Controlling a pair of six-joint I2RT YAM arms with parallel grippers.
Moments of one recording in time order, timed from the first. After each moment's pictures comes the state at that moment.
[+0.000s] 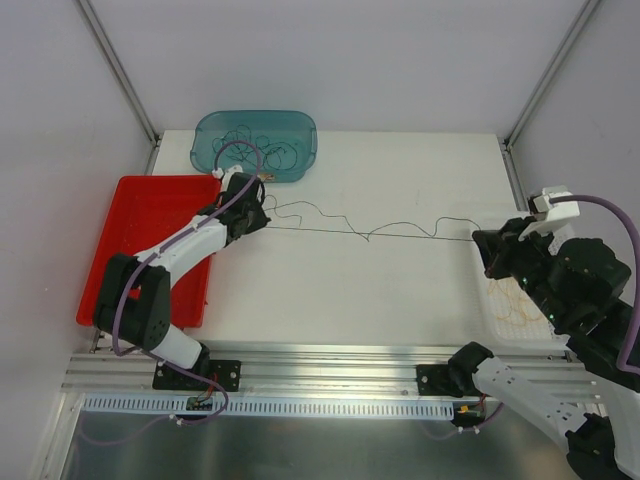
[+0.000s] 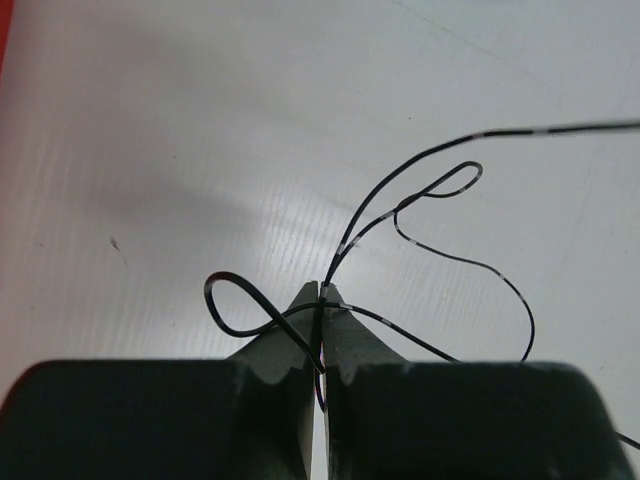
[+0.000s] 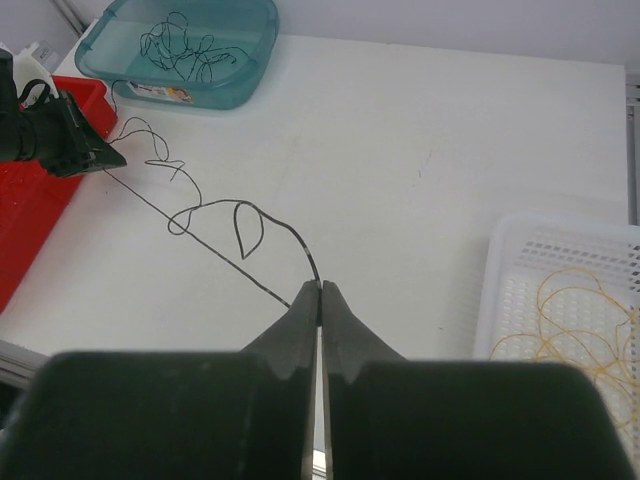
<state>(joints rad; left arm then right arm) -0.36 1.51 0.98 -0.29 -0.26 -0.69 0.65 0.66 1.44 -1.03 0.33 0.20</state>
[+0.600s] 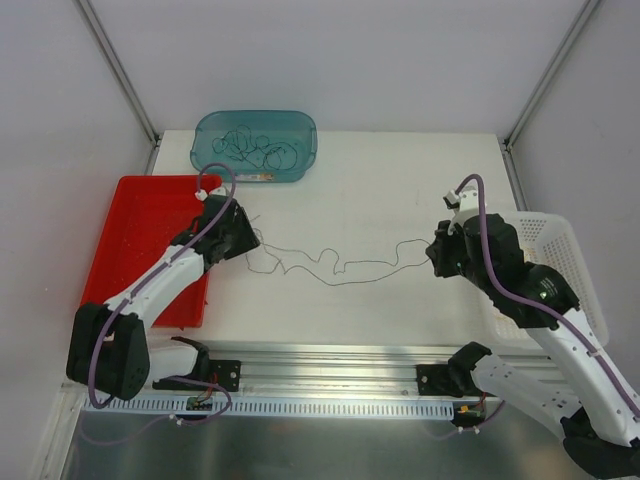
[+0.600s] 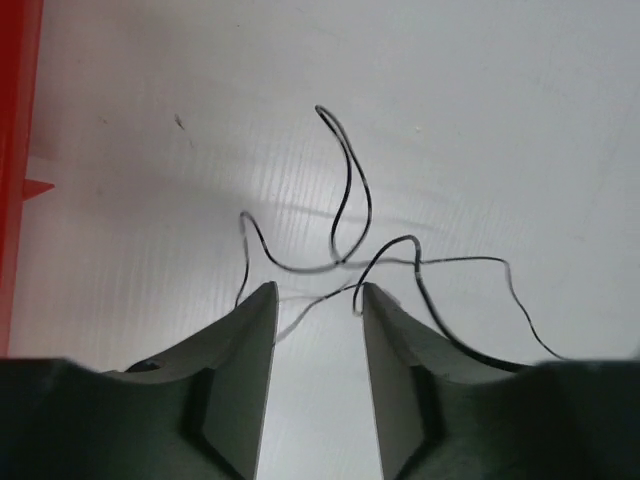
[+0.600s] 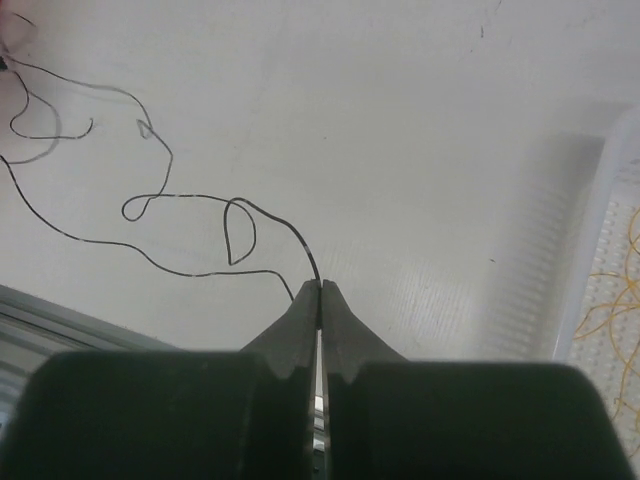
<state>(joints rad) -0.30 1.27 0.78 -0.37 -0.09 -0.65 0.64 0.77 1.13 -0.95 0.24 0.27</state>
